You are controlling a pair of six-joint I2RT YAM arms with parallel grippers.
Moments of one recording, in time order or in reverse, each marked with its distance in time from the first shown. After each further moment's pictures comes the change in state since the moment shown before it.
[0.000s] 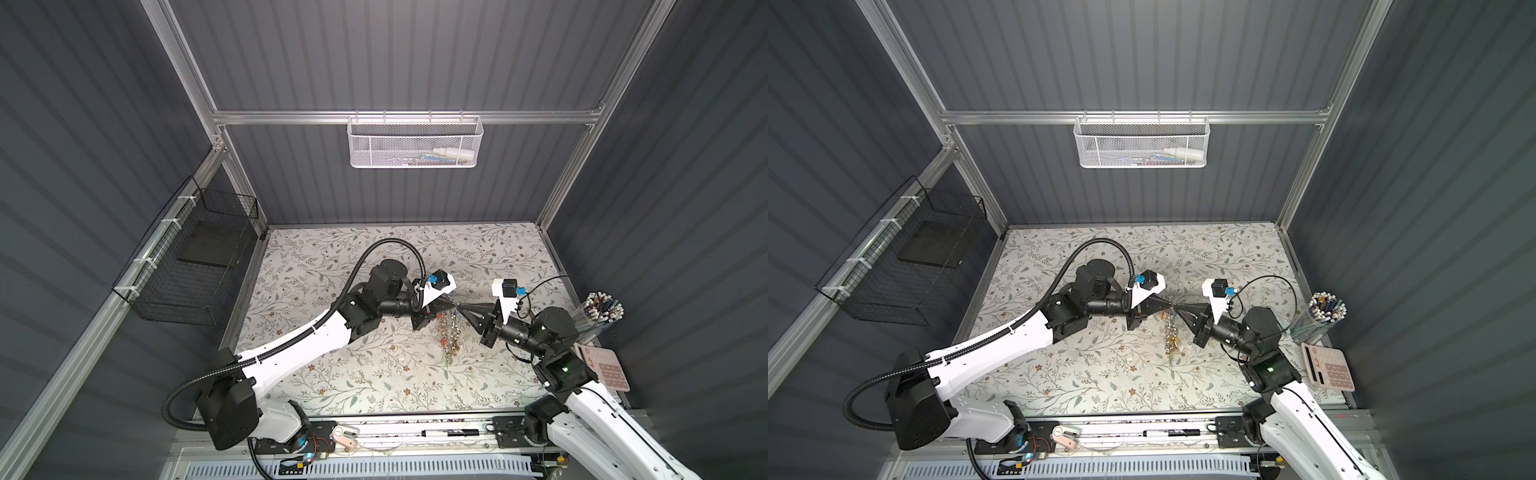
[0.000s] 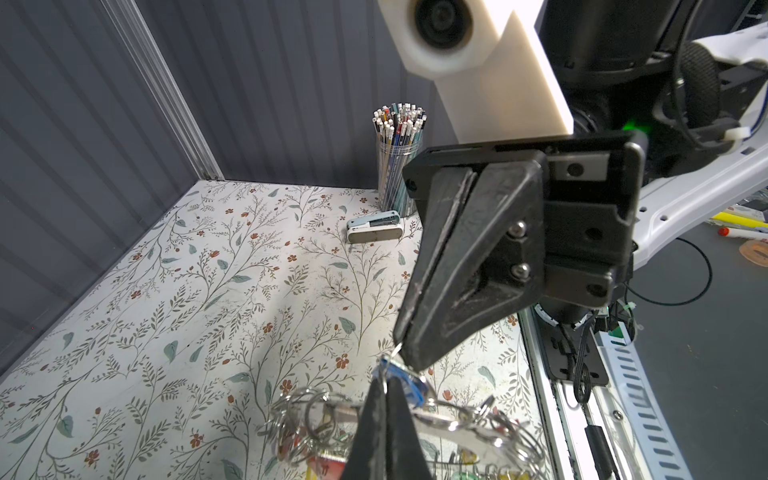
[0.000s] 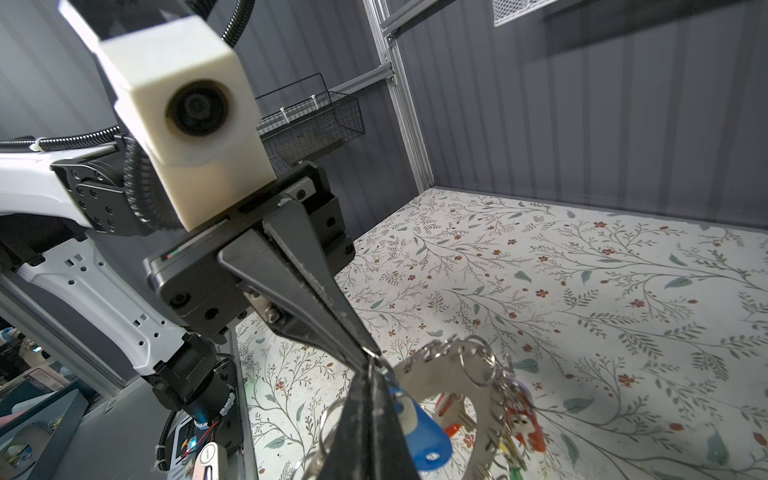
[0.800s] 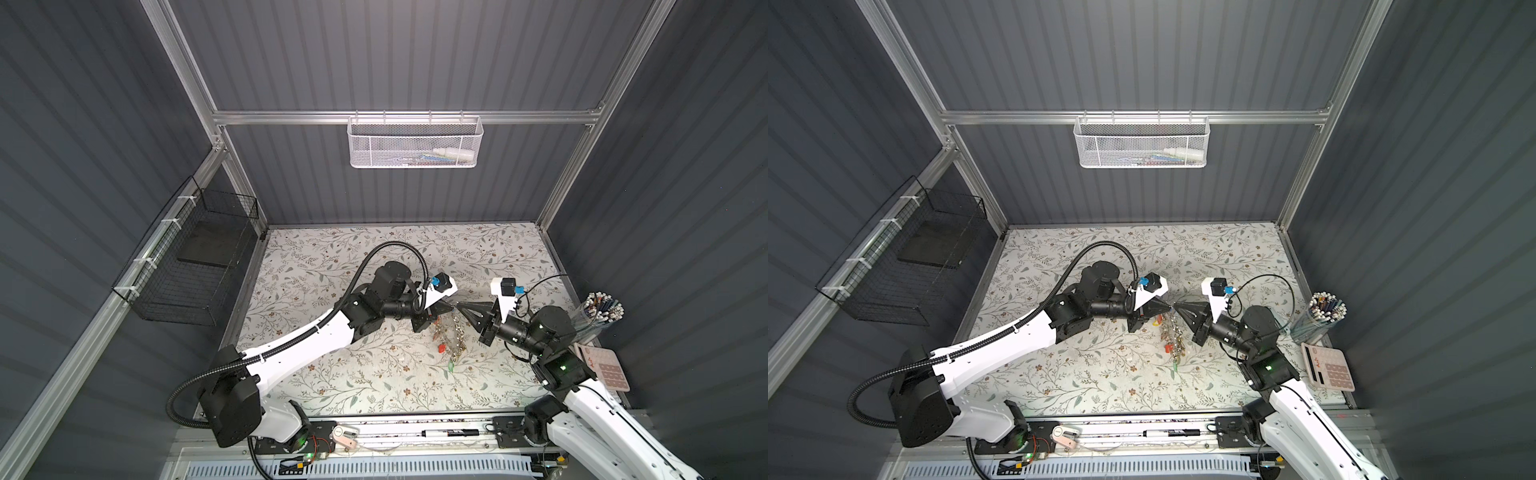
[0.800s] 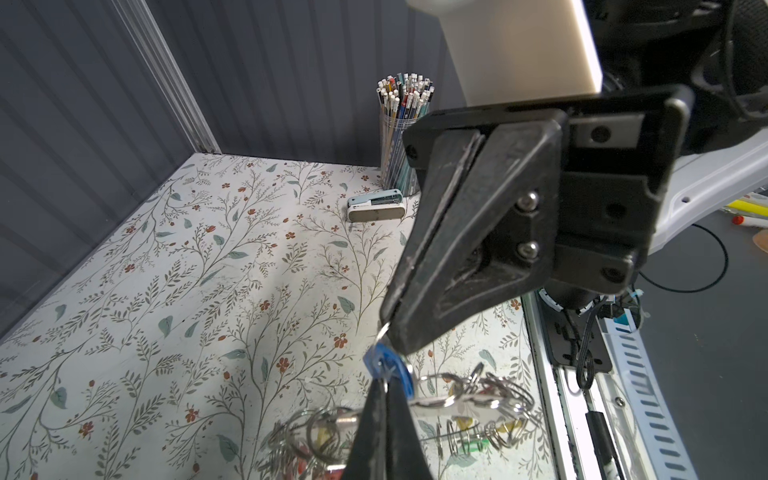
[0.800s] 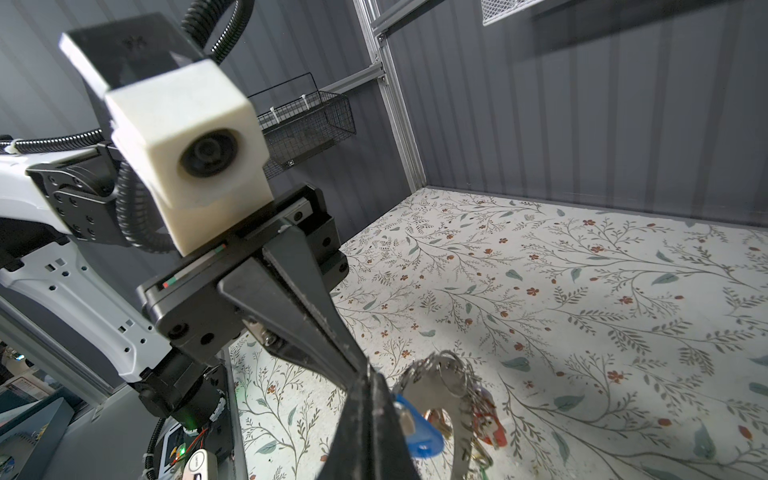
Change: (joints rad) left arm -0.003 0.014 -0.001 -0.040 -0.043 0.003; right arm 0.001 0.025 -0.003 0.013 0.022 -0.006
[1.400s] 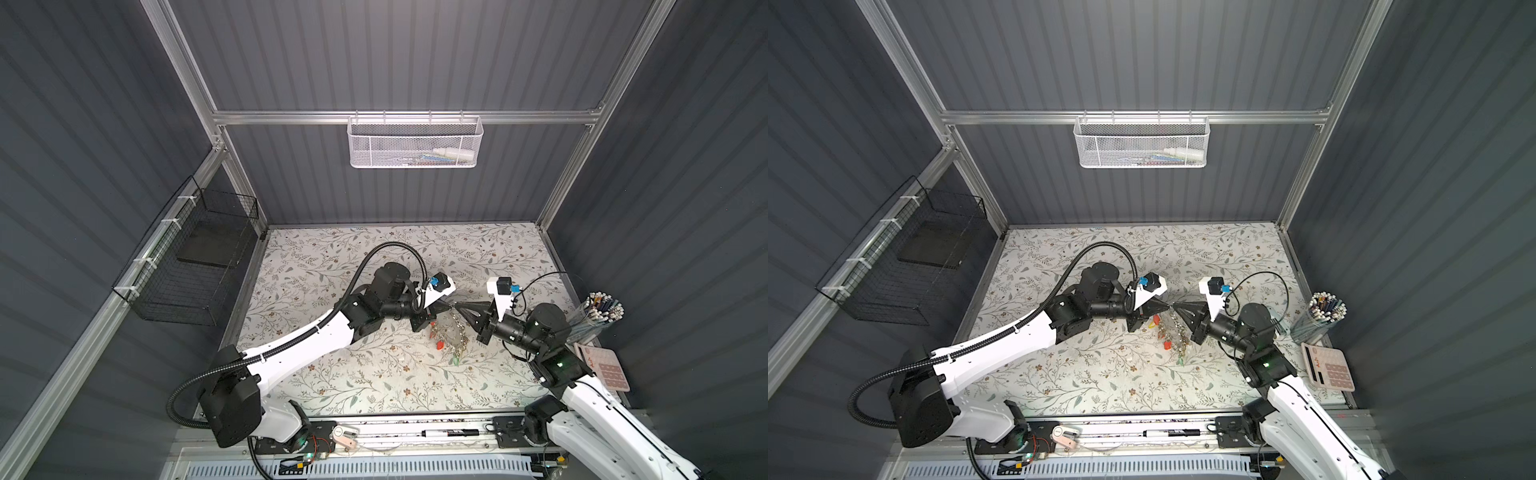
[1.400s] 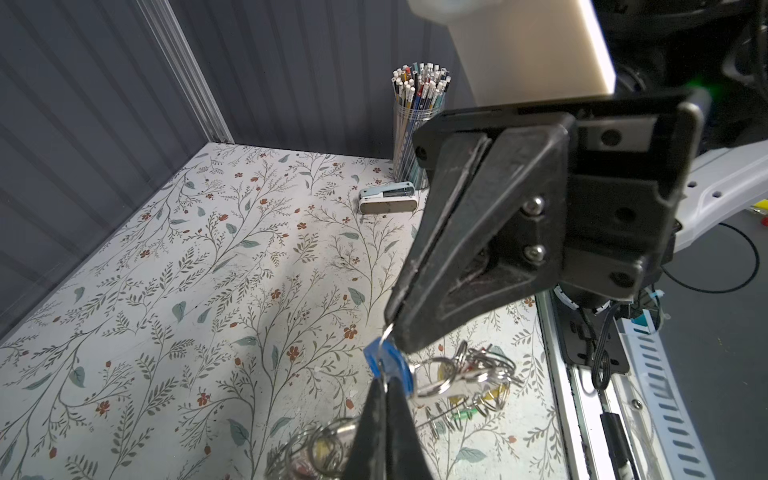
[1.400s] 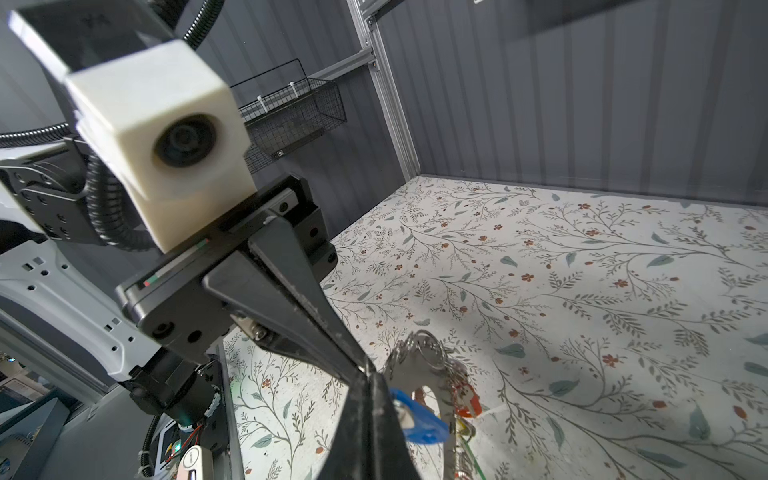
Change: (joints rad) left arm 0.000 -0.001 -0.016 0.008 -0.031 -0.004; right arm 0.000 0.040 0.001 -0.008 0.018 -0.011
